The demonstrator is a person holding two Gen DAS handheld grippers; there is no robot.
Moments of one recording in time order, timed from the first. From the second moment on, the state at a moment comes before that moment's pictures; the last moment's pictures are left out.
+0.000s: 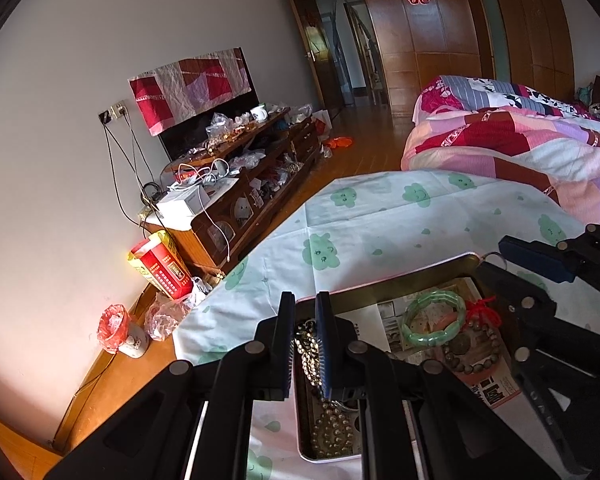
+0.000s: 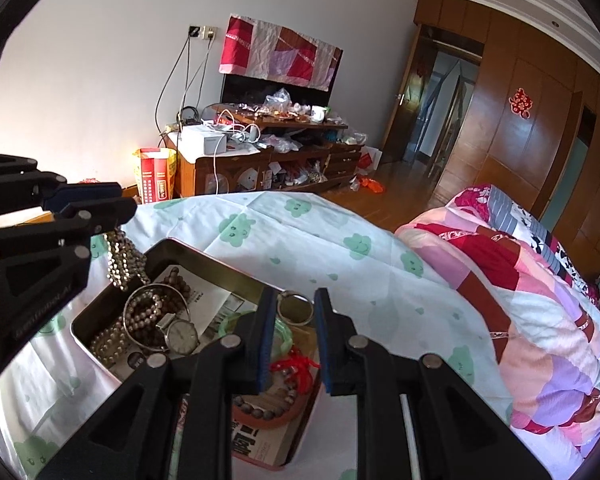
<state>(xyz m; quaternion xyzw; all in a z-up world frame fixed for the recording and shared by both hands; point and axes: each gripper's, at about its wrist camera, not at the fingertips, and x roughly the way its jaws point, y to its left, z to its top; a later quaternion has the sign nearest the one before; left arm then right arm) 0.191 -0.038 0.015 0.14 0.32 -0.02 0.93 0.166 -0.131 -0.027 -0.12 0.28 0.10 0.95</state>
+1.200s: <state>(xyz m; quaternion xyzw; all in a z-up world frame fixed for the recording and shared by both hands) 0.164 -0.021 -0.006 0.13 0.34 0.00 0.93 0.159 -0.143 -0.055 -0.09 0.31 0.08 0.94</state>
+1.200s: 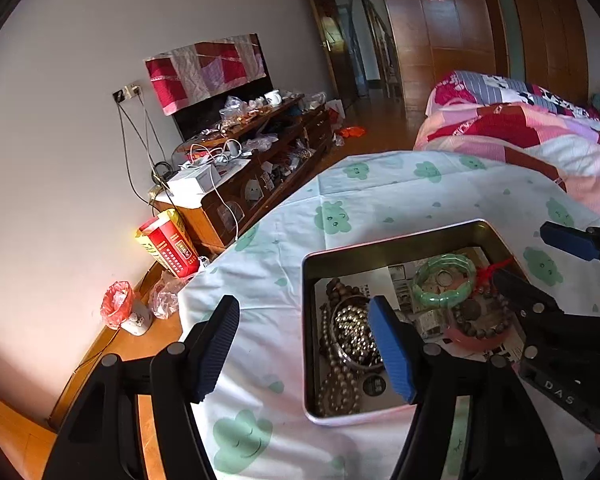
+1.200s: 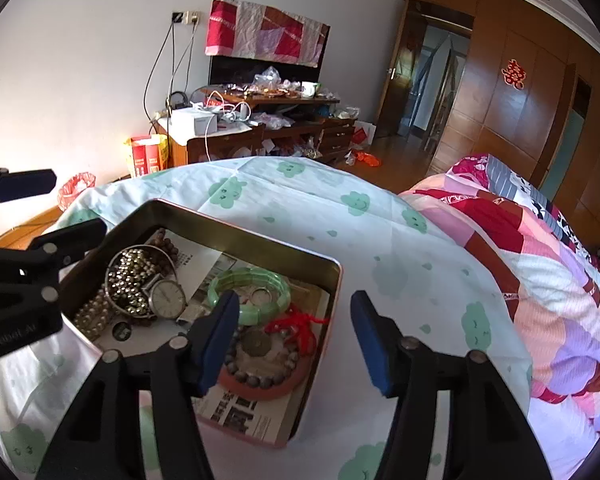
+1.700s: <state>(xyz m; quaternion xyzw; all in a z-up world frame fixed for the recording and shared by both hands) 0.151 -0.010 -0.009 0.11 0.34 0.01 0.93 0.149 -0.145 -0.050 -0.09 0.31 0.08 0.94</state>
